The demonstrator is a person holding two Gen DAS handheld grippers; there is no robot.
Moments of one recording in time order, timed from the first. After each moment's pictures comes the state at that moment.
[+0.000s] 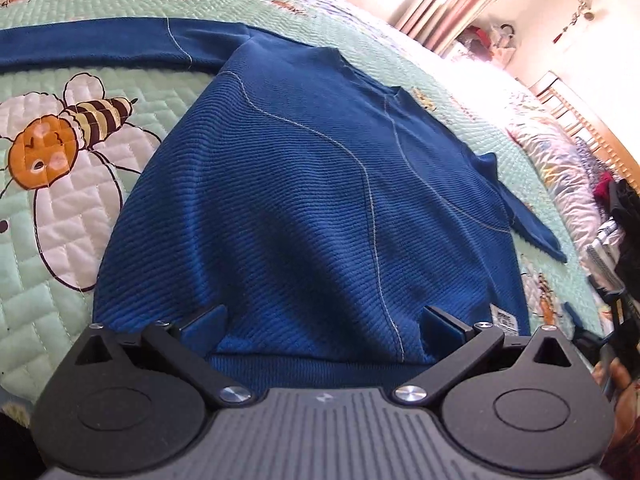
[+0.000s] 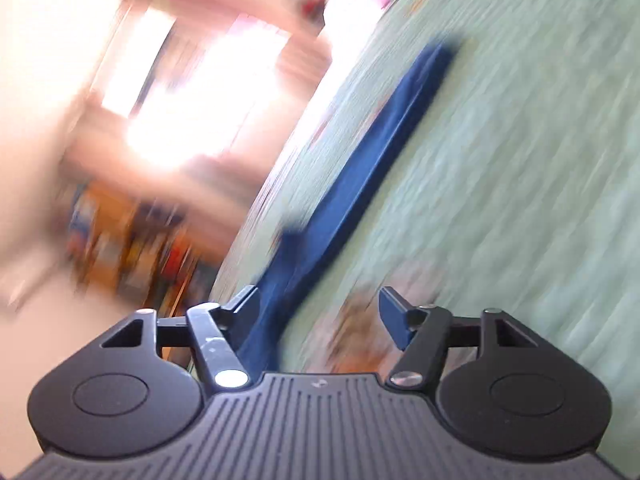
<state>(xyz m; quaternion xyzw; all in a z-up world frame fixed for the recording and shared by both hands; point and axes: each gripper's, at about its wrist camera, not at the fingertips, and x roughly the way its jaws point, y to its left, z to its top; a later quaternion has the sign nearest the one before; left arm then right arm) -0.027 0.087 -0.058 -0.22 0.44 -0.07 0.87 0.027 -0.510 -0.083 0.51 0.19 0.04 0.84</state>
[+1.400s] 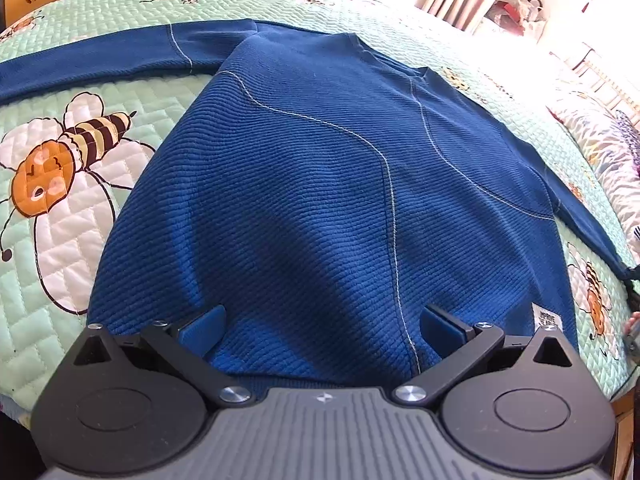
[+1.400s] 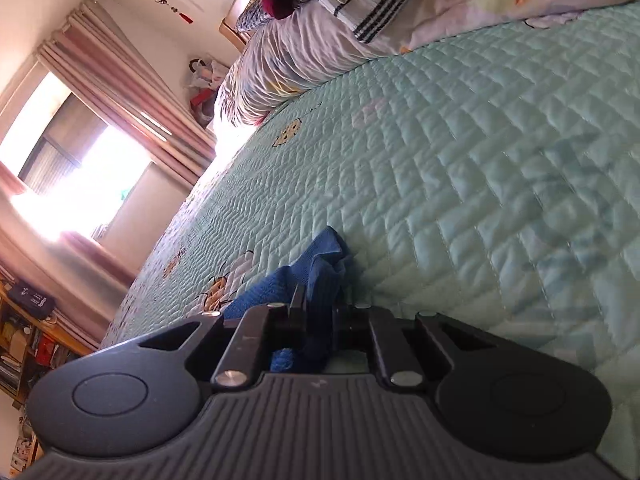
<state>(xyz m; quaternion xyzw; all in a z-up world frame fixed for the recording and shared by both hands) -0.012 0.072 -0.056 -0.18 0.46 -0.03 0.87 0.077 -0.607 -0.111 0.44 0.16 -0.17 0.87</state>
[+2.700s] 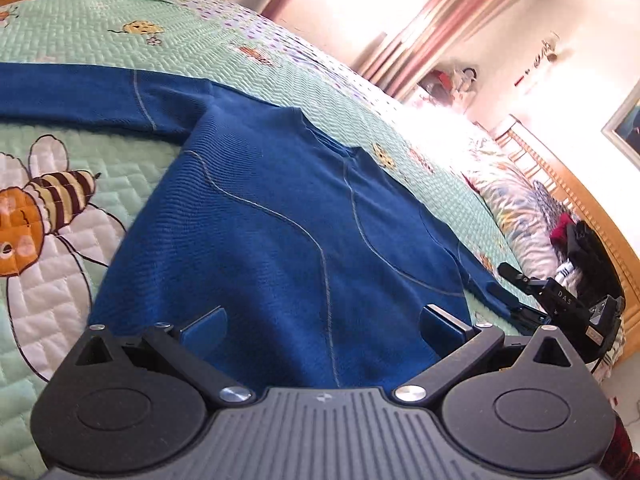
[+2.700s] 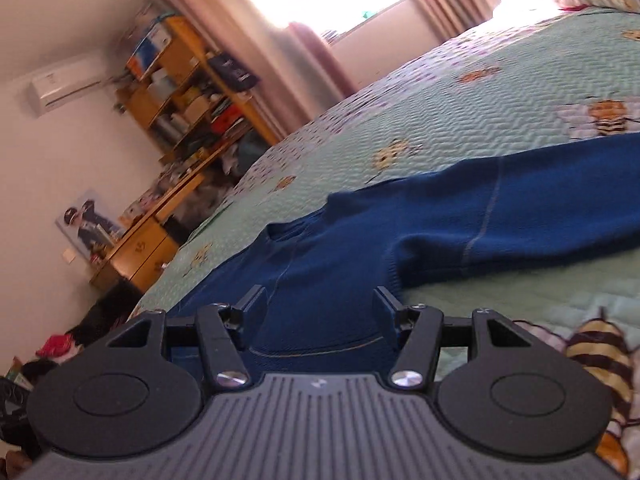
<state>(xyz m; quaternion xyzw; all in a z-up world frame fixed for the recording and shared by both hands) -0.010 0.113 -0.033 -0.26 0.36 -0.12 0.89 0.106 -0.340 -0.046 0.27 0.27 0.25 0.89</state>
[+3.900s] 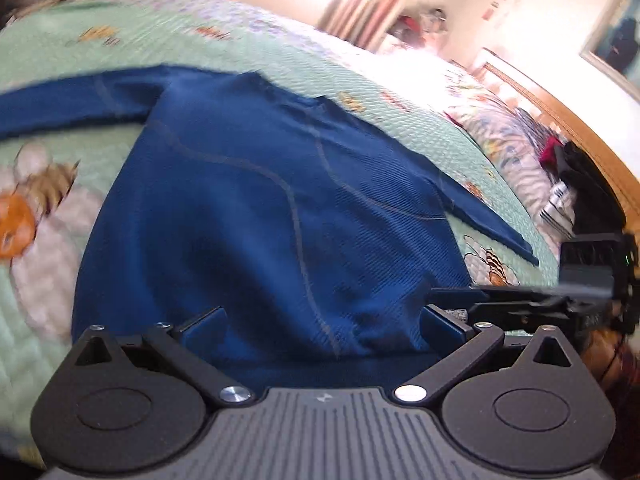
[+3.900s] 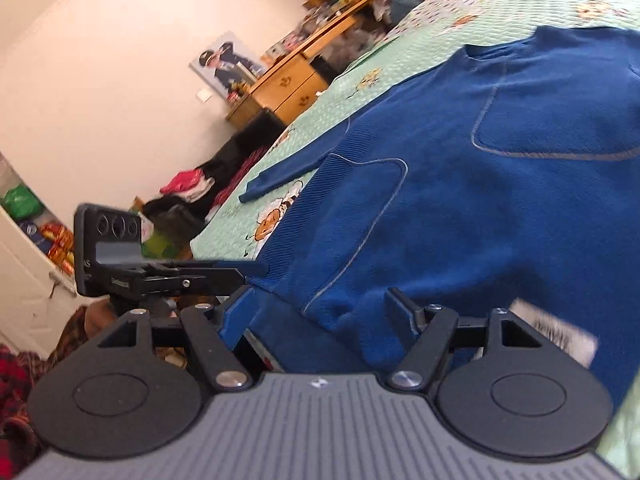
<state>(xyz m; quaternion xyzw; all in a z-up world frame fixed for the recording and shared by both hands) -0.031 0.081 -0.022 -0.15 0.40 -0.17 0.89 0.034 -0.241 -0.043 0.19 0.40 0.49 0.75</state>
